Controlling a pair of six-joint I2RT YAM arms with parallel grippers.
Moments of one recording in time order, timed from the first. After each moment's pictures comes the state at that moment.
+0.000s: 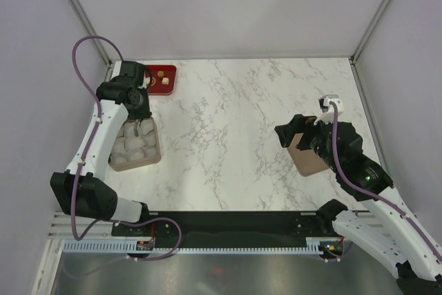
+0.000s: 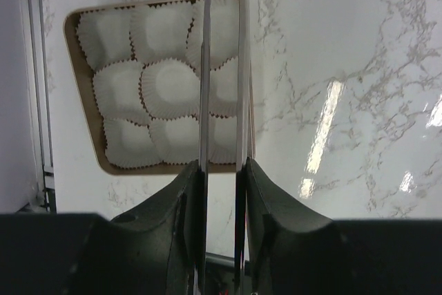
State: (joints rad) left arm -0.13 1.43 1.47 -1.07 -0.26 -0.20; right arm 0.57 0.66 0.86 -0.49 0.16 0.46
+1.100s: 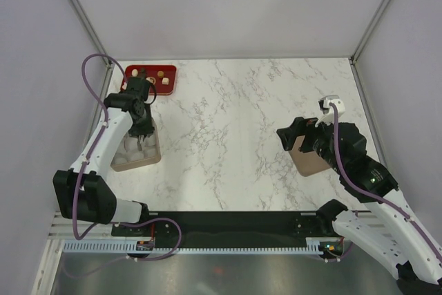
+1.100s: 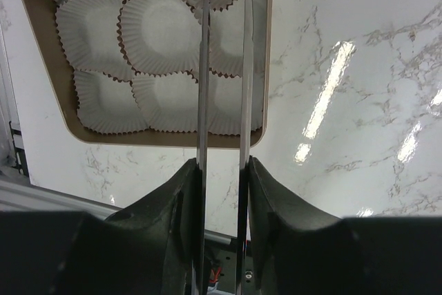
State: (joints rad) left arm -0.13 1.38 1.25 -1.08 -0.25 -0.29; right arm 0.57 0.65 0.89 -0.56 0.14 0.40
